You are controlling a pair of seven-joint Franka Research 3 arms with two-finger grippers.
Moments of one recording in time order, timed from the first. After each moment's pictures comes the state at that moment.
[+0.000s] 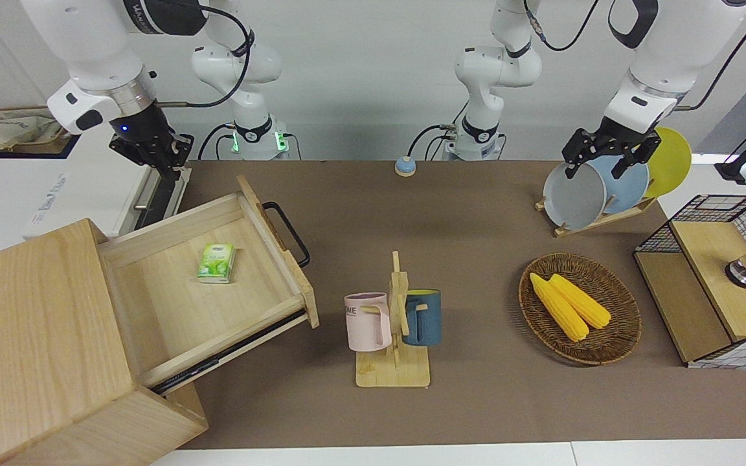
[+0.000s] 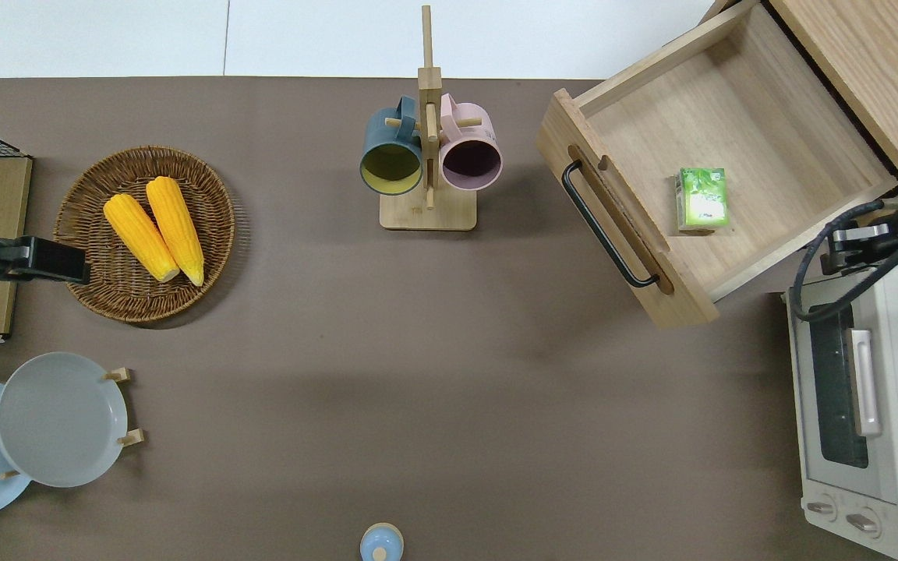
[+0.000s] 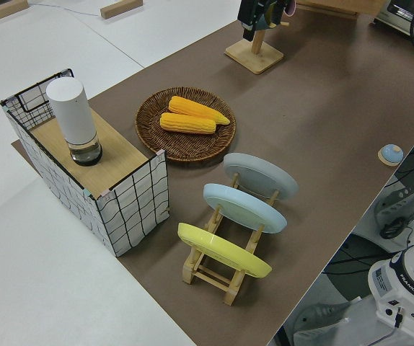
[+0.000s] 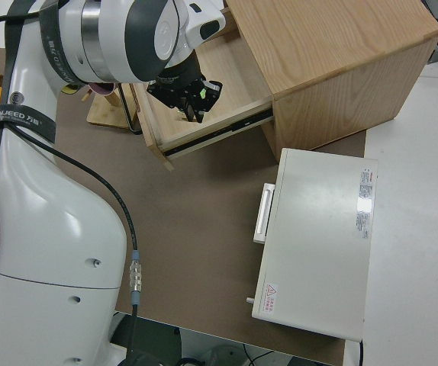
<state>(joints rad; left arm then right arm) -0.15 0.04 0.15 -1.49 -0.02 1.56 0.05 0.02 0.15 -0.02 -1.32 -0.02 1.39 0.05</state>
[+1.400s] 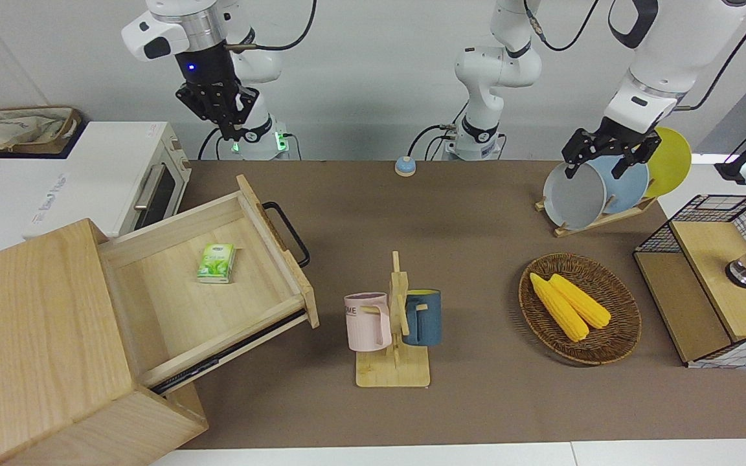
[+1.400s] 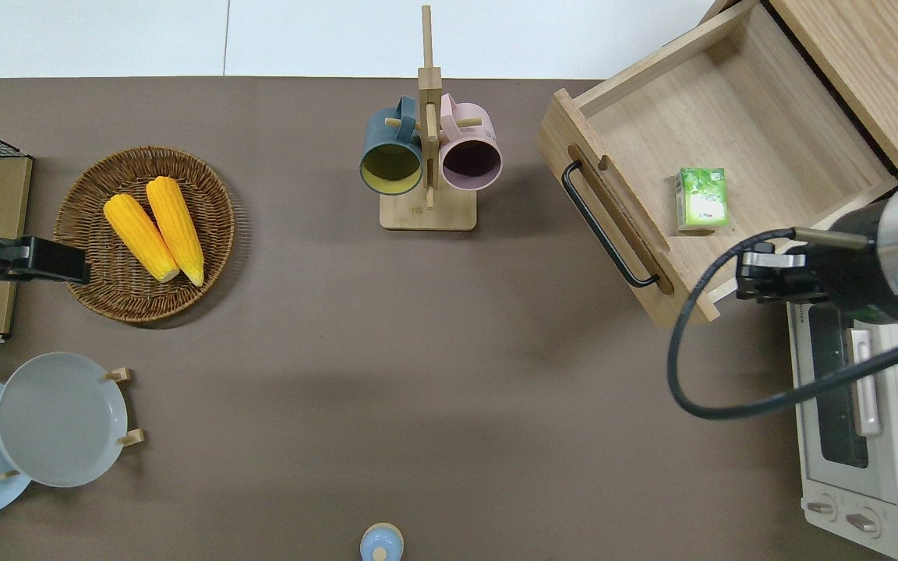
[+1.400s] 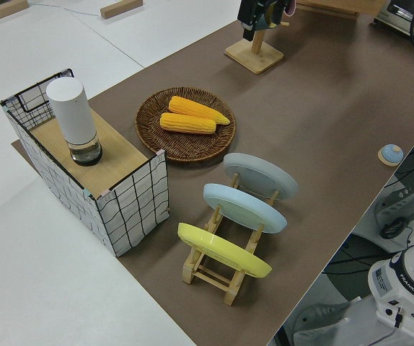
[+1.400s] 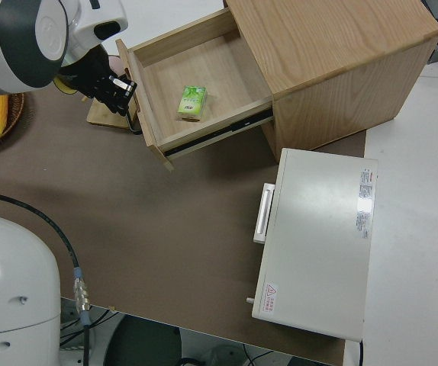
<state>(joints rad) -0.15 0.04 0.15 -1.49 -0.02 1.56 0.05 0.04 0.06 0.19 -1.31 0.02 1.40 0.46</state>
